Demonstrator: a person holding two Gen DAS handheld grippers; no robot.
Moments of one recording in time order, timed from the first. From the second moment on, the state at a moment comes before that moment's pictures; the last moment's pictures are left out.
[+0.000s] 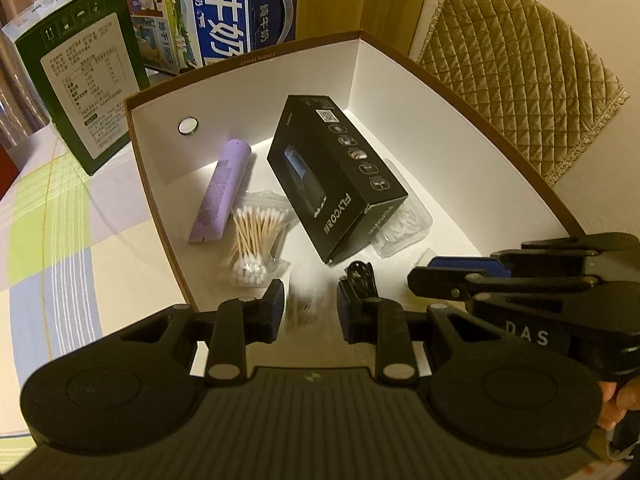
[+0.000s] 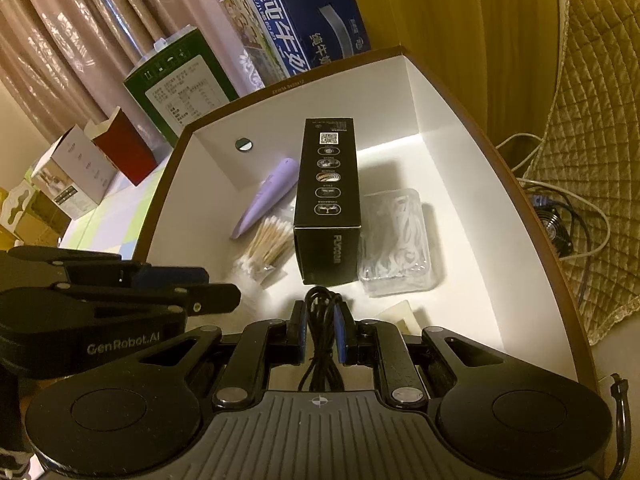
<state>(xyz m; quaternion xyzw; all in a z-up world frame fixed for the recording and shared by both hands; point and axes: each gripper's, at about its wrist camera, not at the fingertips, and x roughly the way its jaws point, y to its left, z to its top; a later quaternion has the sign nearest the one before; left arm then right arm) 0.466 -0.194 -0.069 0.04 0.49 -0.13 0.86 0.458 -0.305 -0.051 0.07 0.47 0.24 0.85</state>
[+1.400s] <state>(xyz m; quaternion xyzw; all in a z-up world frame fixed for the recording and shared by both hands) 0.376 -0.156 0.003 0.00 0.44 -0.11 0.89 0.373 -0.331 0.012 0.03 0.40 0.23 0.89</state>
